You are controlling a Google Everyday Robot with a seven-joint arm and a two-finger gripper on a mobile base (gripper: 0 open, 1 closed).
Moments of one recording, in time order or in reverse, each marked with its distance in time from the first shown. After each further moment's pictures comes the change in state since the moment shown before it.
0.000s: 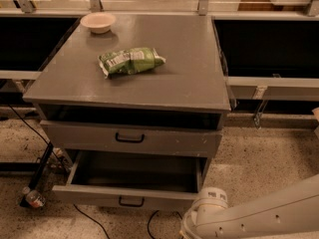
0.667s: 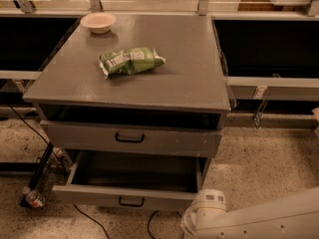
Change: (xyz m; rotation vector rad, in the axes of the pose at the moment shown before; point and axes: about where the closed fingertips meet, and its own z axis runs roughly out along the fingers) arm -0.005 -0.022 0.002 0.093 -0.024 0.121
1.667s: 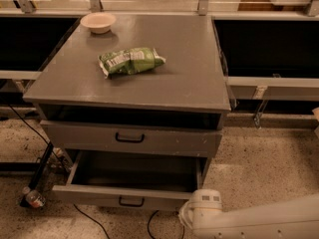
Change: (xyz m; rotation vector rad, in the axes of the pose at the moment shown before) arm -0.020 -0.024 0.018 0.083 -0.064 0.163
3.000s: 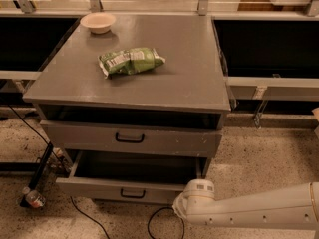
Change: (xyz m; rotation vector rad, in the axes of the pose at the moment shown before) arm -0.035 -0.005 0.033 -0.036 -0.024 0.052
